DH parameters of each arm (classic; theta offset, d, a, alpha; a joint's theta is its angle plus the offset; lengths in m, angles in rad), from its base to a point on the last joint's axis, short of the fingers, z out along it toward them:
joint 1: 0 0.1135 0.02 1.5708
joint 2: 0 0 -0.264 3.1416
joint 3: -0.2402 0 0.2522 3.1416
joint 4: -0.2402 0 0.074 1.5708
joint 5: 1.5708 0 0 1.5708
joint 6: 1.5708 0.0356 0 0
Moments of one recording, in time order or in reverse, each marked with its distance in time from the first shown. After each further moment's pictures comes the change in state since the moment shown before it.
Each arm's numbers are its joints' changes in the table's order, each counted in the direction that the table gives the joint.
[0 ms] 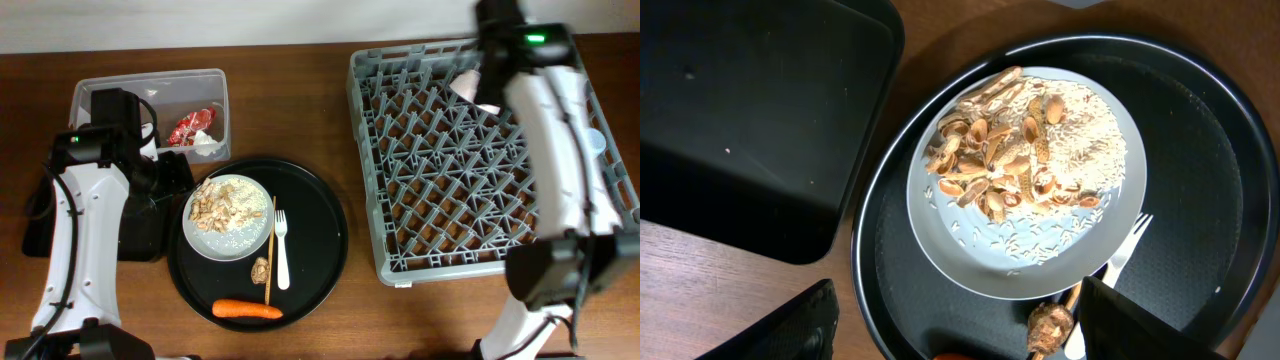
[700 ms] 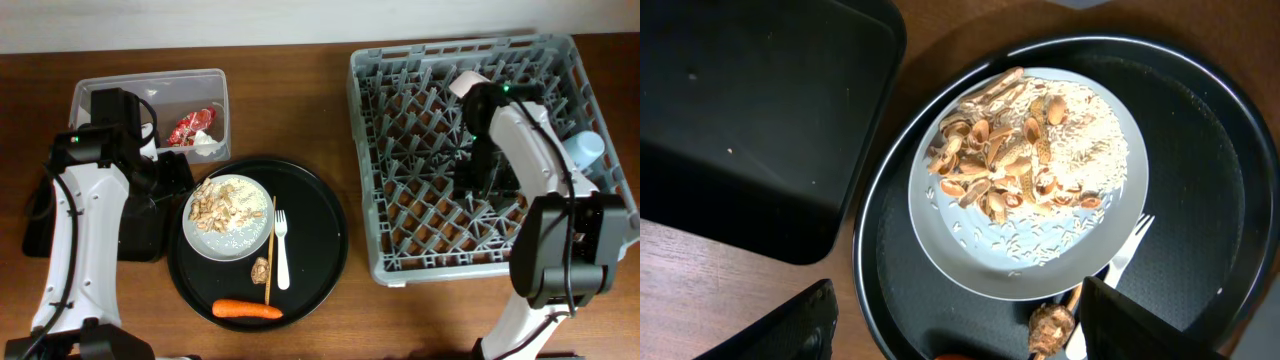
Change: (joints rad) left arm 0.000 0.000 0.000 0.000 -0.003 0.000; right arm -0.009 -0.021 0.591 0.045 -0.381 -0.238
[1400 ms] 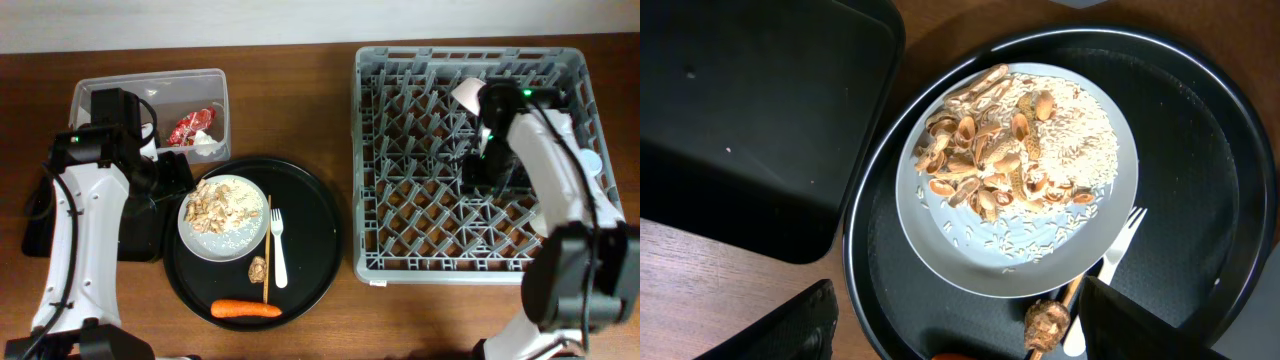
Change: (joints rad) left arm 0.000 0.000 0.000 -0.002 0.000 0.000; right arm -0.047 0.151 0.002 0.076 -0.056 -0.098
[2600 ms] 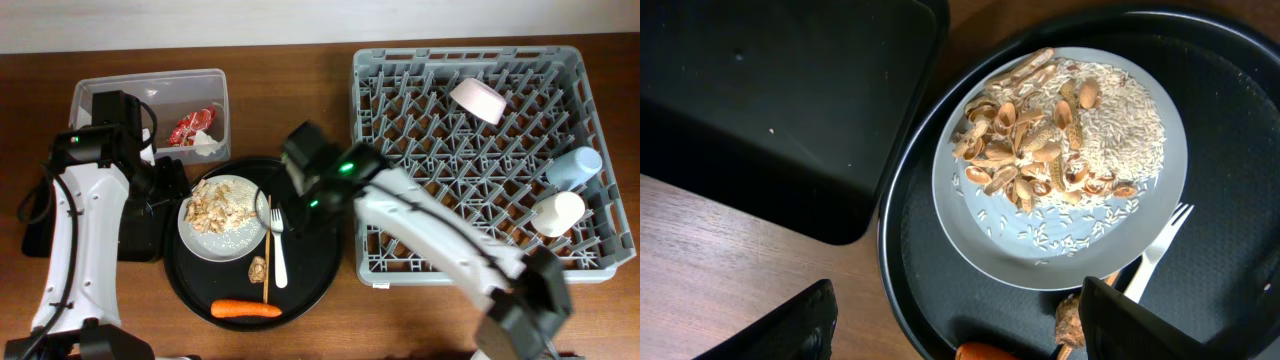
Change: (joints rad) left arm 0.000 0.000 0.000 -0.039 -0.074 -0.001; right arm 0.827 -0.020 -0.034 0.317 -0.259 0.212
